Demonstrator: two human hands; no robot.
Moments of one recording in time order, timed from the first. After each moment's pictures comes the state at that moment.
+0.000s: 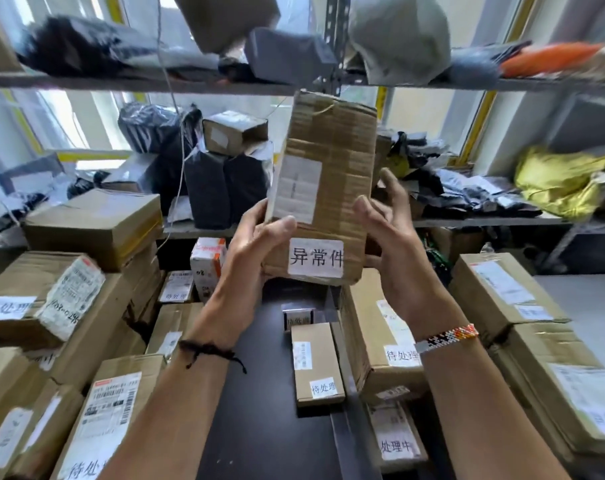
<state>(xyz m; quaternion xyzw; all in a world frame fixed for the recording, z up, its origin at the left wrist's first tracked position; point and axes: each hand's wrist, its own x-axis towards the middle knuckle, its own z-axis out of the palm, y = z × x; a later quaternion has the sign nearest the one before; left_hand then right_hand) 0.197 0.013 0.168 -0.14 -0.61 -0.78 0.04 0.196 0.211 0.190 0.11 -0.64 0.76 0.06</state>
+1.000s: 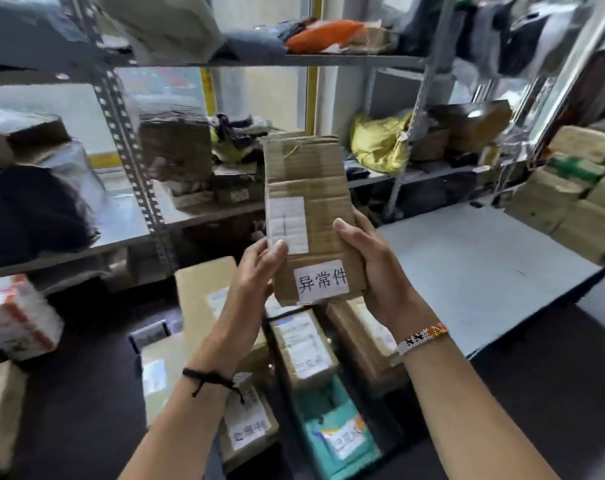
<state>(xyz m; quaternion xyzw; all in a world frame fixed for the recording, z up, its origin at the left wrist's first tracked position) 0.222 0.290 0.115 -0.20 -0.60 -0.76 -0.14 0.274 0.473 0.147 -0.03 -0.60 0.79 0.12</state>
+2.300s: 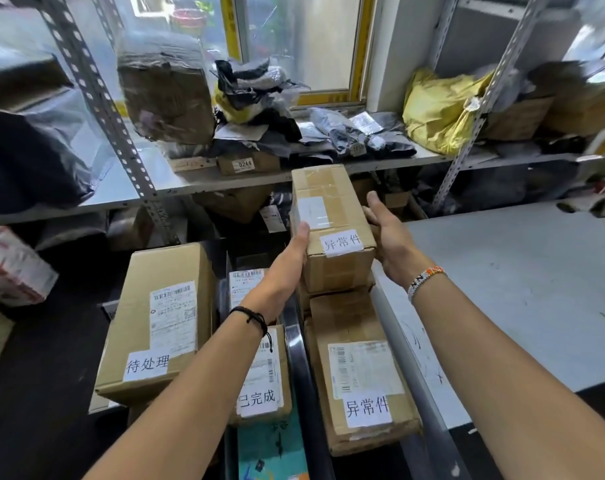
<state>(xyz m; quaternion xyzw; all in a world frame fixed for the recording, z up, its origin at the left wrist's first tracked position) 0.107 0.468 0.041 -0.01 -0.72 -0.66 -0.22 0.096 0.661 0.065 -0.16 -0.67 0.72 -0.04</state>
